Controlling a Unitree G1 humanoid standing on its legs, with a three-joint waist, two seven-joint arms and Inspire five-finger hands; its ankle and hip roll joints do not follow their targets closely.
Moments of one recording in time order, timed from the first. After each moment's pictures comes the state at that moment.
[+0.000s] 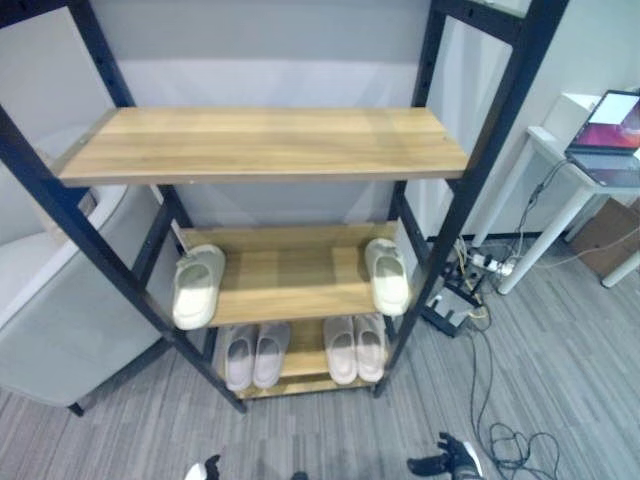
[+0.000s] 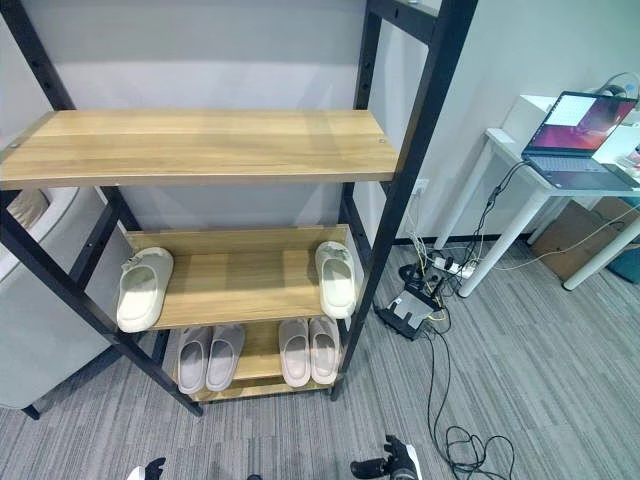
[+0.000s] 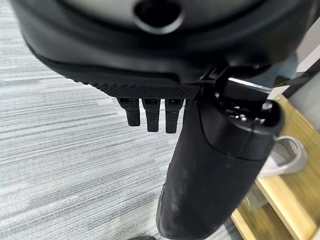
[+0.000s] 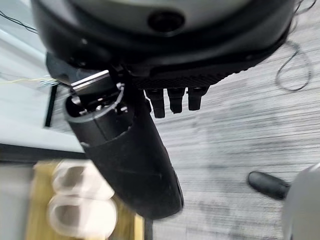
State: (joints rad) left arm 0.08 0.20 -0.22 1.19 0.11 -0.07 0.46; right arm -0.01 -0.12 0.28 1.14 0.18 -0.15 -0.24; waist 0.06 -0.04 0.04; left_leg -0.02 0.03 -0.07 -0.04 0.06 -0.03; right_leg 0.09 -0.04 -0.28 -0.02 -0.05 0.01
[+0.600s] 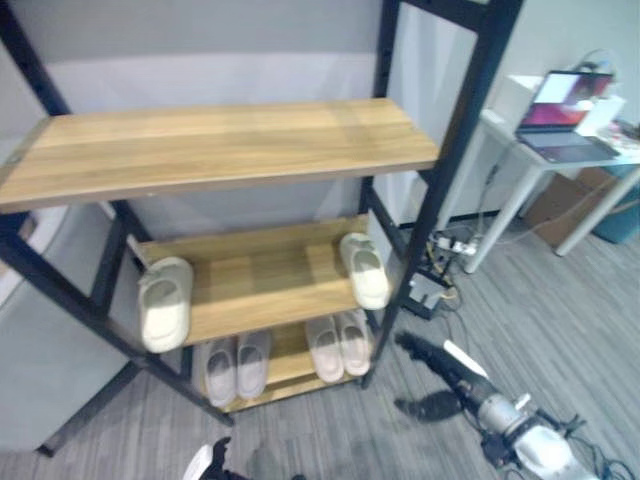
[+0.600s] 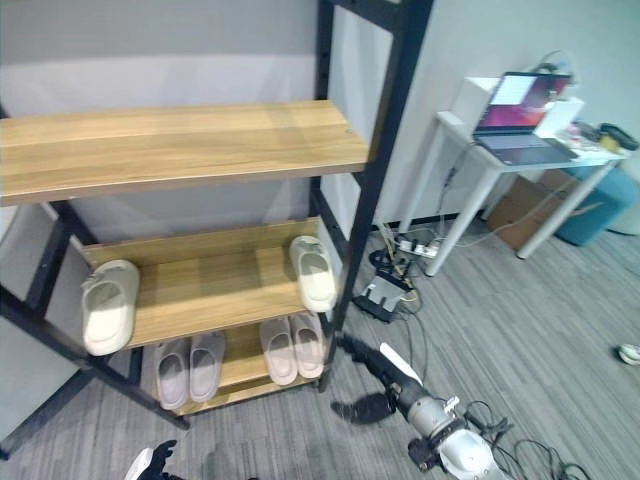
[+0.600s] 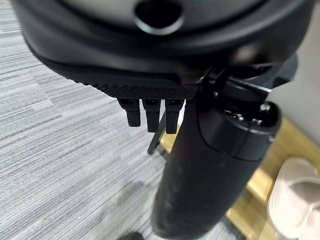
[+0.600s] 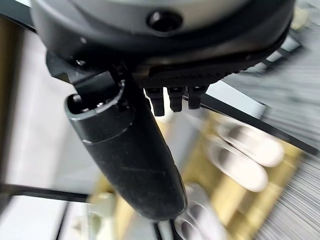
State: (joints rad) left arm 0.12 0.25 -0.19 1.09 0.22 -0.09 0.37; right arm 0.26 -0.70 0.30 -0.12 0.17 -0.21 0.14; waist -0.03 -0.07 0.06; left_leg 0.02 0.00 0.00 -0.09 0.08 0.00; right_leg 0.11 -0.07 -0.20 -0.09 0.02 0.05
